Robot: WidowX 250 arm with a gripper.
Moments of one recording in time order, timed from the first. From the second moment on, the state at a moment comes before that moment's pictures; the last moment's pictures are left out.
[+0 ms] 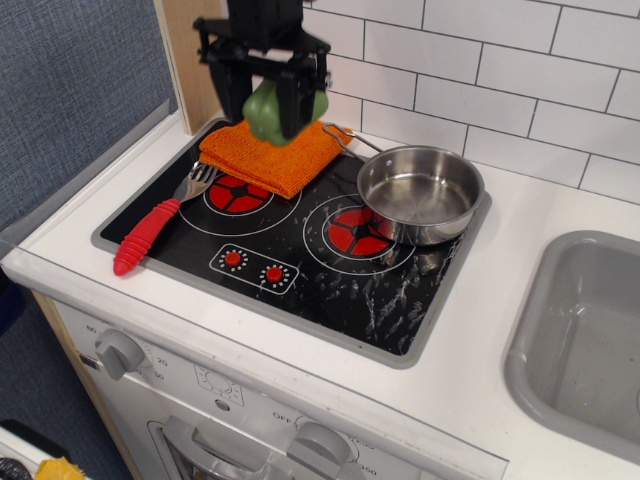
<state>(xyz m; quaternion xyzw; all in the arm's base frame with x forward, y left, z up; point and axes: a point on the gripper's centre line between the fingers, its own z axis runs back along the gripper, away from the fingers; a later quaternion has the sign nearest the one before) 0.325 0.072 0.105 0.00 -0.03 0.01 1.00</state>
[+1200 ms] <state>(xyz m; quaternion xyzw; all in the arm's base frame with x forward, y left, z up) 0.273 -0.009 0.025 0.00 0.03 -0.04 1.00</state>
